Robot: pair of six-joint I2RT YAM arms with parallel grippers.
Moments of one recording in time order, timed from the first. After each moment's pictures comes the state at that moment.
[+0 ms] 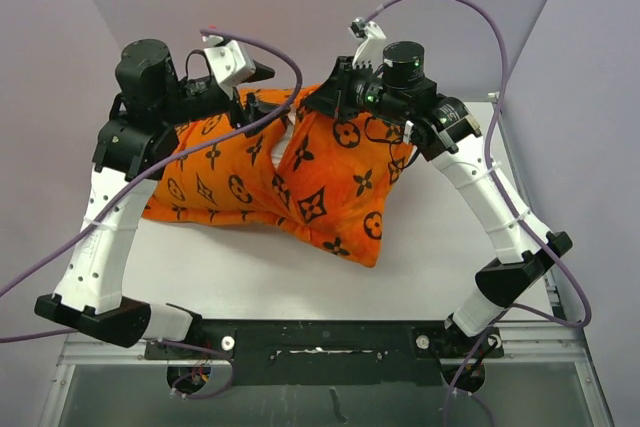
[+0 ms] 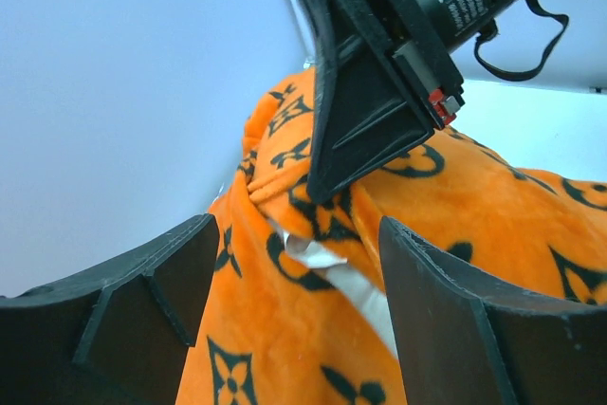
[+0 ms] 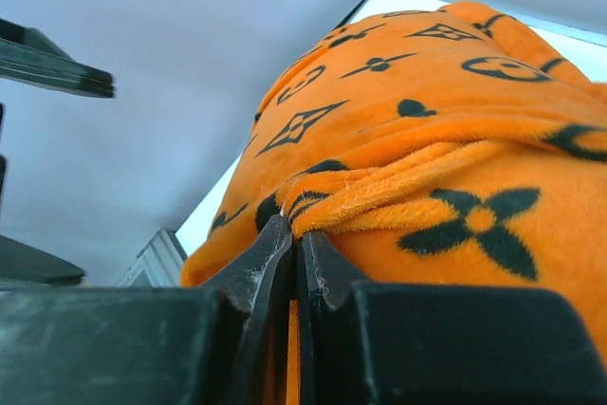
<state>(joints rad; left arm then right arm) -0.34 1.37 1.88 -0.56 0.75 0.29 0.62 1.62 2.00 -0.59 -0.31 0.46</state>
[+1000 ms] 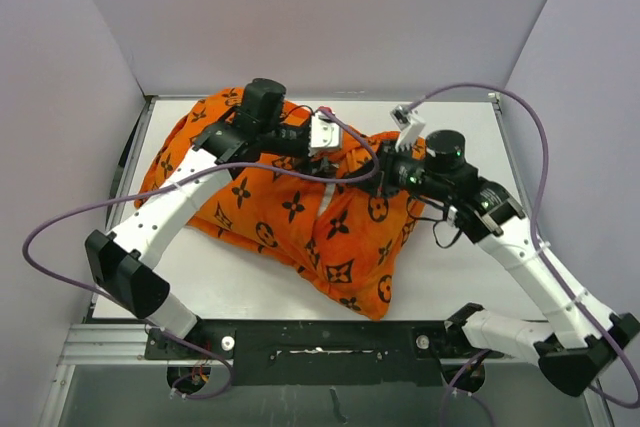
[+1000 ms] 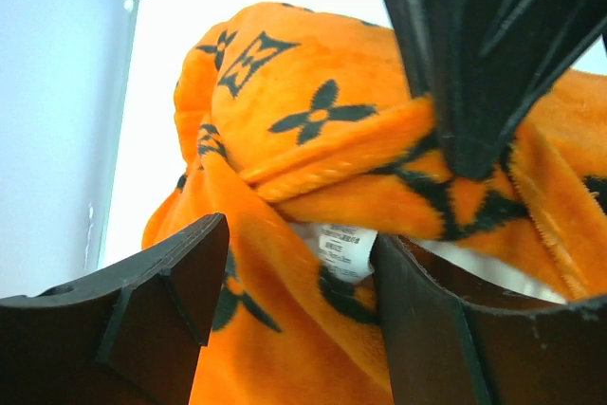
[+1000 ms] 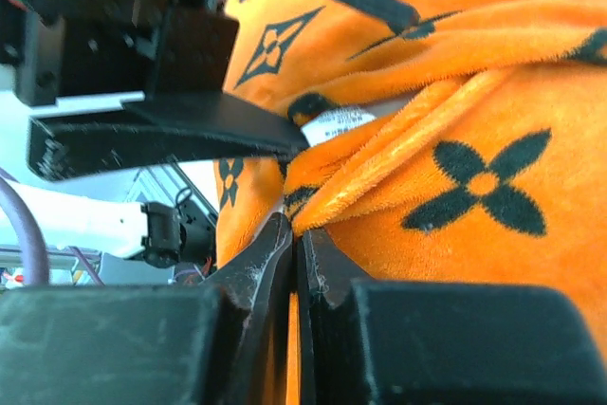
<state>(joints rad) -0.60 1.56 1.66 -0.62 0.76 0.74 0.61 1.13 1.29 -0.48 -0.35 0.52</state>
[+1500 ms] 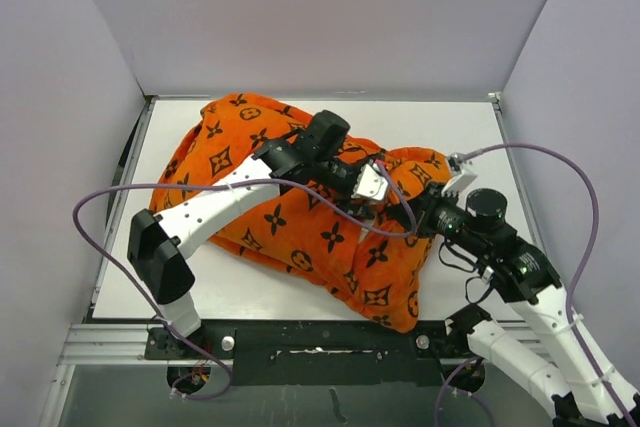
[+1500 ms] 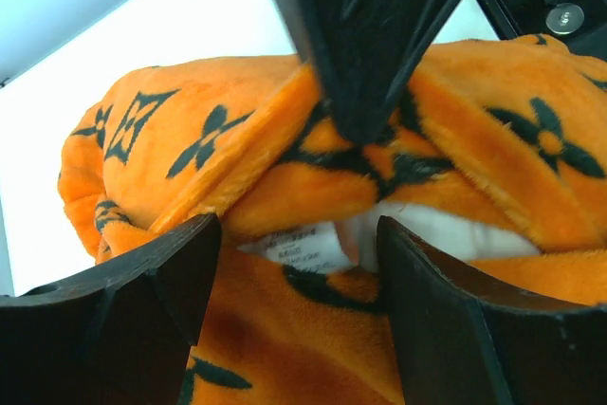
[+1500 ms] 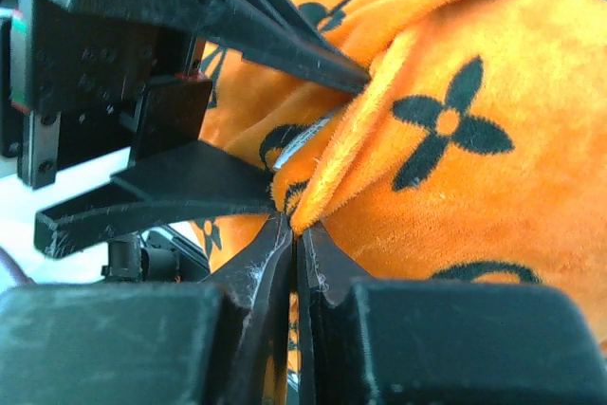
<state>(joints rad) -0.85 1.72 1.69 -0.68 0.75 0.90 0.52 0.69 0.92 -0.56 -0.18 0.63</state>
